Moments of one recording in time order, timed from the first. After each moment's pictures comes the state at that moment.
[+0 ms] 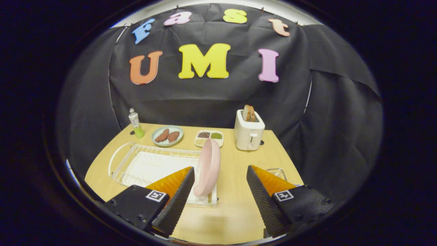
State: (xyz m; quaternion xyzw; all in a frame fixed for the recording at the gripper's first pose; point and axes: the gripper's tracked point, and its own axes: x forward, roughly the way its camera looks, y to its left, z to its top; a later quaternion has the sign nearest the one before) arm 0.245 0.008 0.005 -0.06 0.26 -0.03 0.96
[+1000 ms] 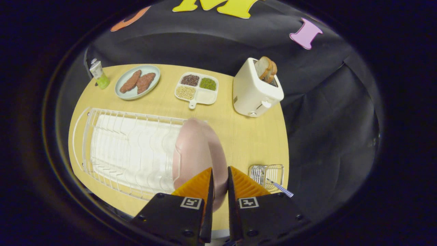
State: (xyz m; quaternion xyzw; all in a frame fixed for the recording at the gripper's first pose) arm 0.337 0.001 -0.033 -0.17 0.52 -0.13 0.82
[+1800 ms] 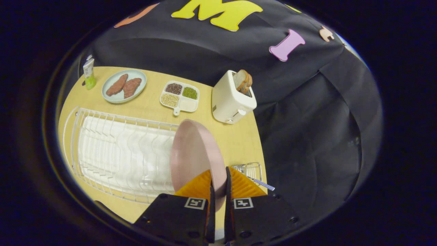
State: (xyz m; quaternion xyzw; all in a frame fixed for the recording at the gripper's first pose) arm 0.308 0.020 -0.006 -0.20 0.43 -0.24 0.85
